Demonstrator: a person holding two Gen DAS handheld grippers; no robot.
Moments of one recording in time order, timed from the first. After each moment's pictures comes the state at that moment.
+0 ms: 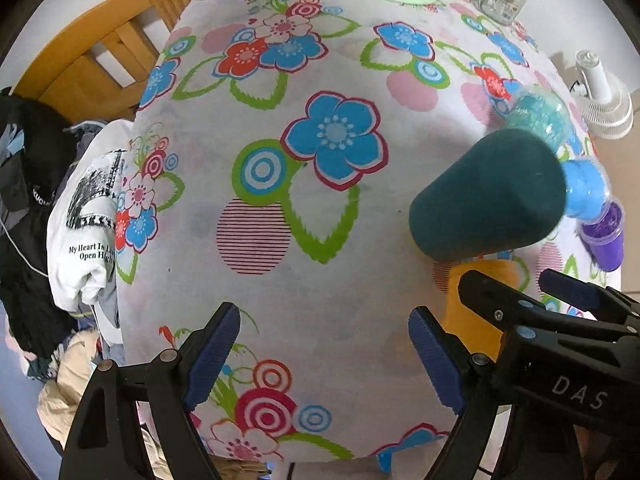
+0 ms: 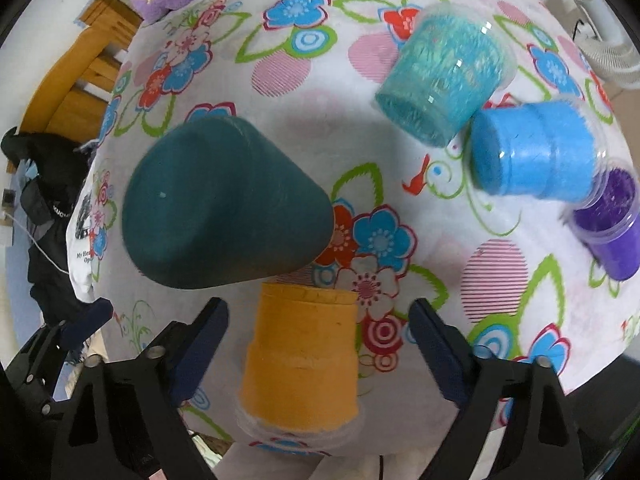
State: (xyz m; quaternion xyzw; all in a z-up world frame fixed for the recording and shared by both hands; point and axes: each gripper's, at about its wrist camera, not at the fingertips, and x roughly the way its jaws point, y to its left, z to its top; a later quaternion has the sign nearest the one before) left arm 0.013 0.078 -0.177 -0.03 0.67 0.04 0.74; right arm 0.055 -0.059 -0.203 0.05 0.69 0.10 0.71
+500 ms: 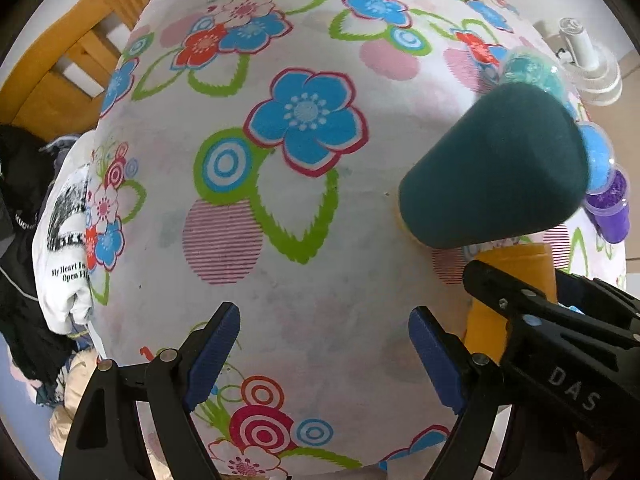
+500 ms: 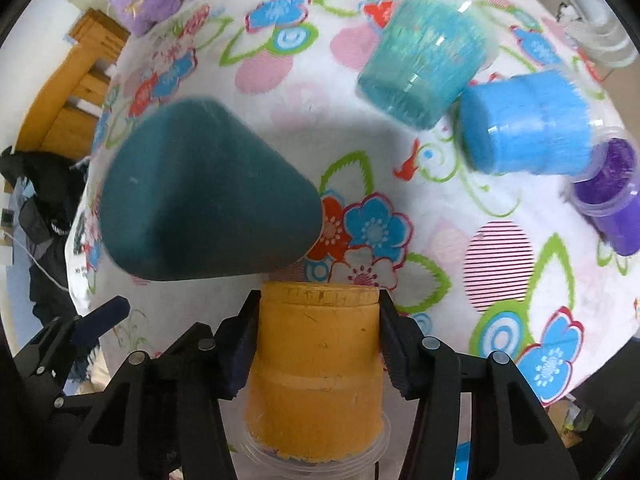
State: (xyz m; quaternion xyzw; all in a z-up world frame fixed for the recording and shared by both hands) left arm 0.018 0.065 -0.197 -0.01 0.68 0.00 0.73; right arm 0.042 -0.071 -0.193 0.07 0.67 0.08 0.74
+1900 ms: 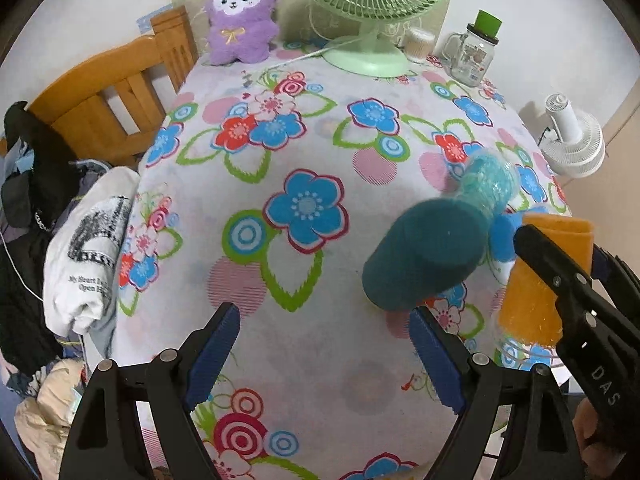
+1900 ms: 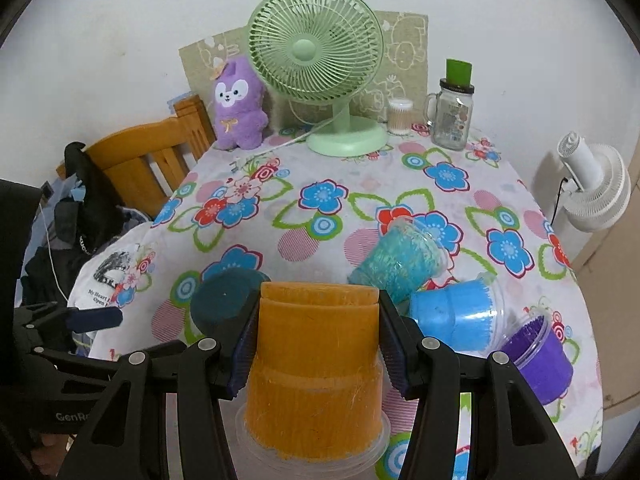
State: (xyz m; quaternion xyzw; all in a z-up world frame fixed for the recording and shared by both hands) left arm 0.000 0.061 -0.139 -0.06 0.56 0.03 0.83; right arm 0.017 -0.099 -0.122 -0.01 0.39 0.18 0.90
